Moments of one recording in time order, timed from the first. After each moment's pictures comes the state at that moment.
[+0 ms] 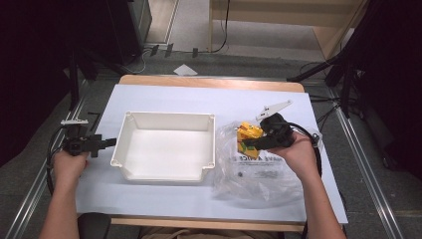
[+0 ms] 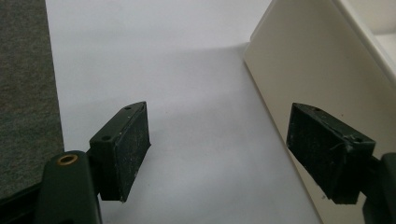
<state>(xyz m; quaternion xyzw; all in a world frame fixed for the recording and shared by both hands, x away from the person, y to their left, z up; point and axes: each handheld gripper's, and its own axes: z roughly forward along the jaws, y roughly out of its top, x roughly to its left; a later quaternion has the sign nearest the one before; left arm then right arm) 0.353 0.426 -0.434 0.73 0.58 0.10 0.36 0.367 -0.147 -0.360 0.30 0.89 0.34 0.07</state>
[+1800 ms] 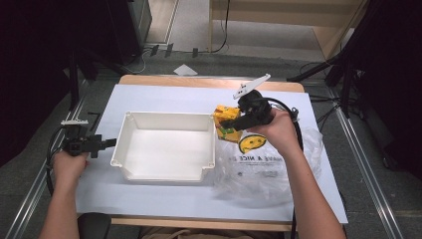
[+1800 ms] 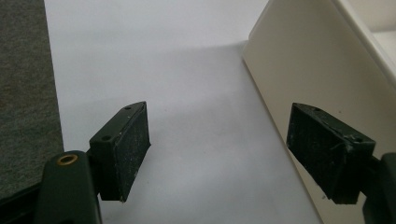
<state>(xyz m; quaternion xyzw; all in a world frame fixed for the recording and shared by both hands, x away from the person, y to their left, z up) 0.352 0.426 -0.433 0.73 0.57 0.10 0.36 0.401 -0.092 -0.315 0.23 0.90 0.38 0.05</state>
